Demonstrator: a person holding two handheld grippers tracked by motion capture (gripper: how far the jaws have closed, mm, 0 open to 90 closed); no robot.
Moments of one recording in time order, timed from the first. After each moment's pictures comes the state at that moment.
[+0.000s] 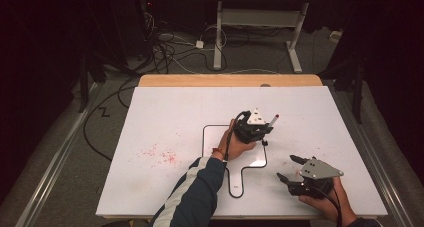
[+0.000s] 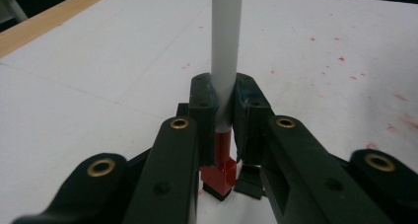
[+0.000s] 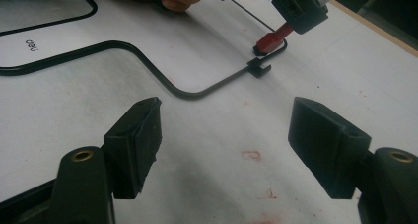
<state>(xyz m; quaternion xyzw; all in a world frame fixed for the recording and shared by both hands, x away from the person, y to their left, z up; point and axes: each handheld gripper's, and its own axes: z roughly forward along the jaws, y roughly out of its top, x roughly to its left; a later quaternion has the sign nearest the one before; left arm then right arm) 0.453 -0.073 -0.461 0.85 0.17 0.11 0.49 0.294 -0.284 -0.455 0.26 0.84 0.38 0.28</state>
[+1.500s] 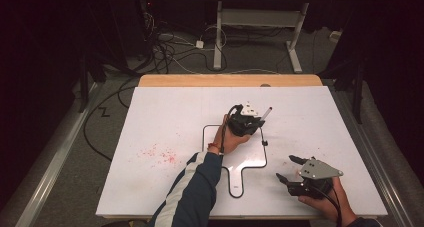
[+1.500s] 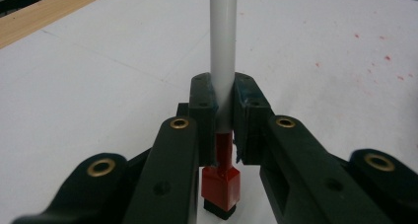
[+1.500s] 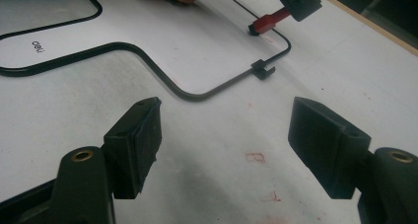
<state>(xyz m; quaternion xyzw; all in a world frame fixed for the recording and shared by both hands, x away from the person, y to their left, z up) 0.476 -0.053 -0.462 0.85 0.22 0.11 0.47 0.294 -0.283 -0.455 0.26 0.84 0.38 0.28</state>
